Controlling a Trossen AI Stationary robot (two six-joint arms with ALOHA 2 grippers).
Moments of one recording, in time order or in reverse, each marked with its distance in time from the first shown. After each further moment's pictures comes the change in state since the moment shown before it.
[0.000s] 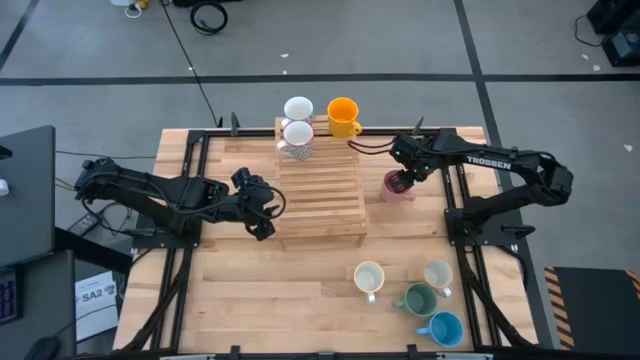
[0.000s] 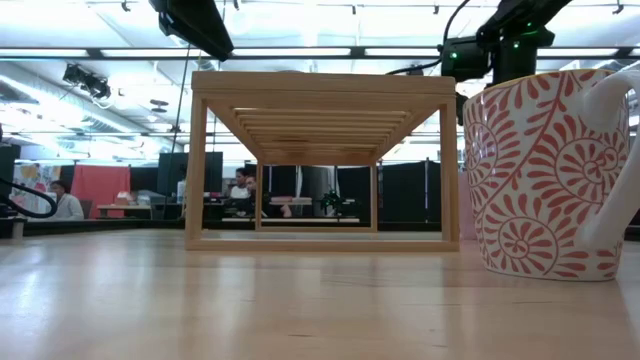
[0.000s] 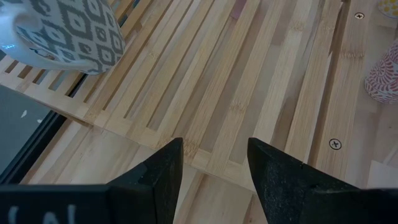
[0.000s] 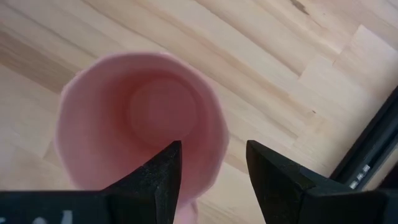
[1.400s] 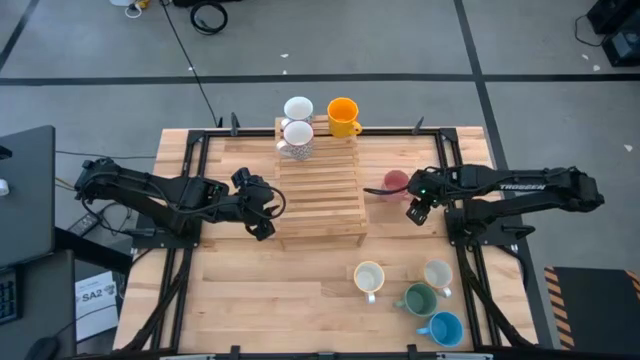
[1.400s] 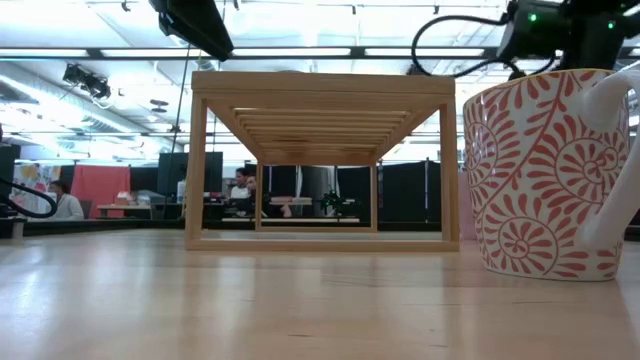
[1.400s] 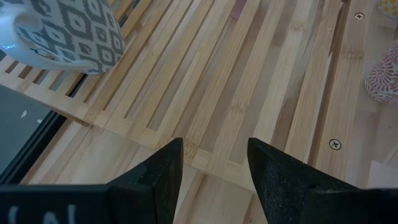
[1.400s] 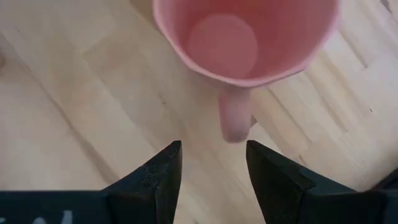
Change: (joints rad) left arm 0.000 0.000 0.000 0.000 0.000 0.000; right arm 0.332 -0.379 -0.303 0.080 0.047 -0.032
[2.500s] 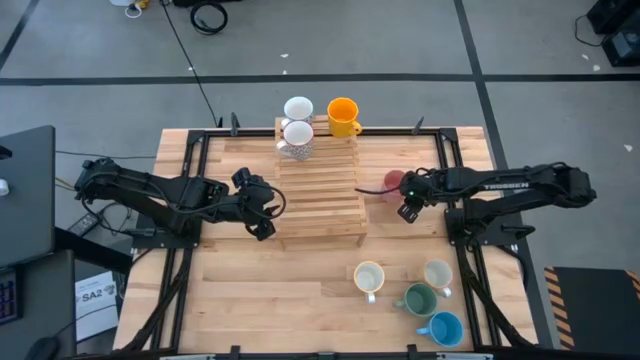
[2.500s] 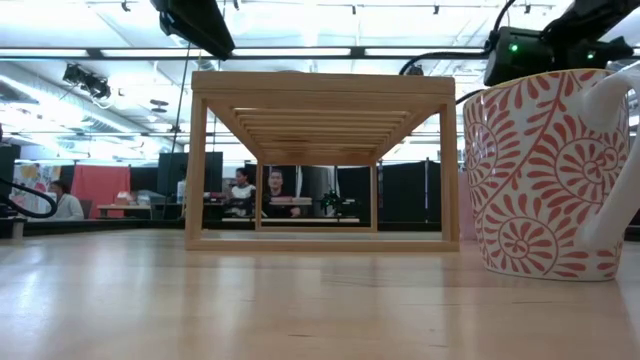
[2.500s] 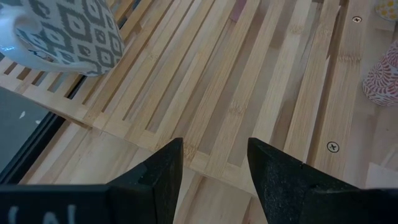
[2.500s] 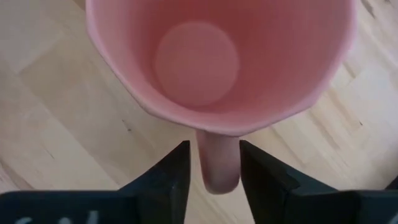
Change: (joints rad) left arm 0.000 0.000 0.000 0.008 0.000 0.000; right arm -0.028 0.146 -0.056 0.157 0.096 -0.002
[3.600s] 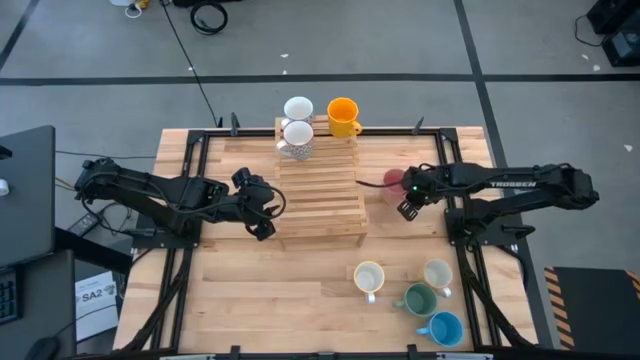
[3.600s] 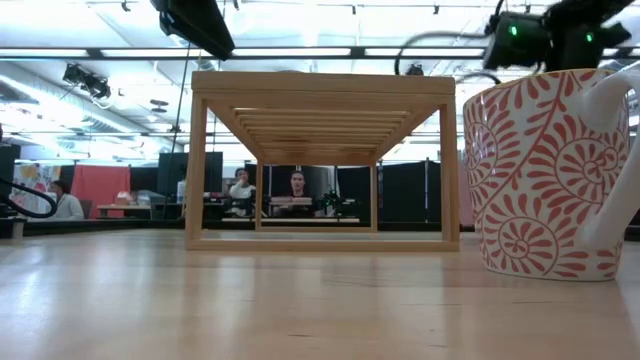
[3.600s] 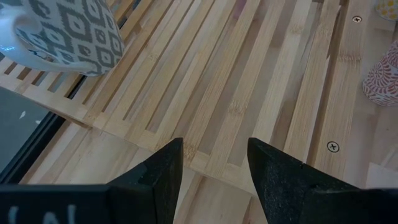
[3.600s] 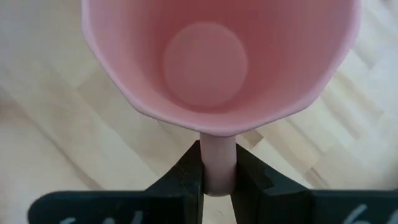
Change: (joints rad) left arm 0.000 0.000 0.000 0.000 0.000 0.000; right arm 0.000 -0.044 0.082 -0.078 -0.088 0.086
